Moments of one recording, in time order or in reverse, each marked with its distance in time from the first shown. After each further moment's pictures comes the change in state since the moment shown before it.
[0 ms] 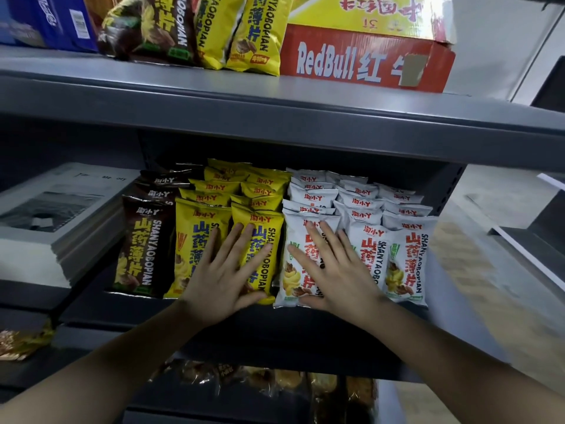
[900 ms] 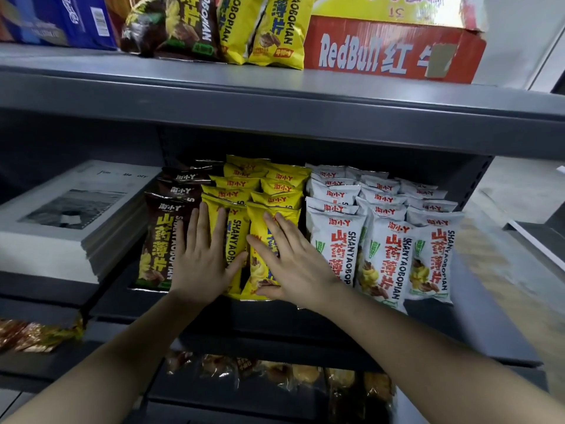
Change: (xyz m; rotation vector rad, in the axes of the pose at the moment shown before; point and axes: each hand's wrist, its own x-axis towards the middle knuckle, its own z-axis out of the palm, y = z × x) left_hand -0.021 -0.047 0.000 -0.017 -0.150 -0.481; right_hand 0.072 -0.073 -0.002 0.164 0.048 -0.127
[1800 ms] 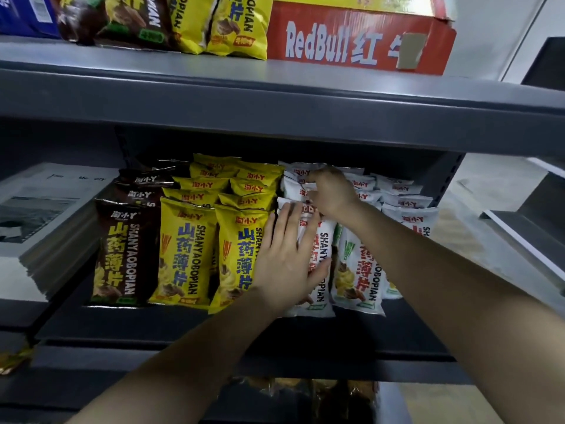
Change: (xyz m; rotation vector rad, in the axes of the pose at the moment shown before) left_hand 0.035 0.162 -0.012 -0.244 0.148 0.296; right_hand 0.037 0.143 -0.032 0.285 -0.147 0.675
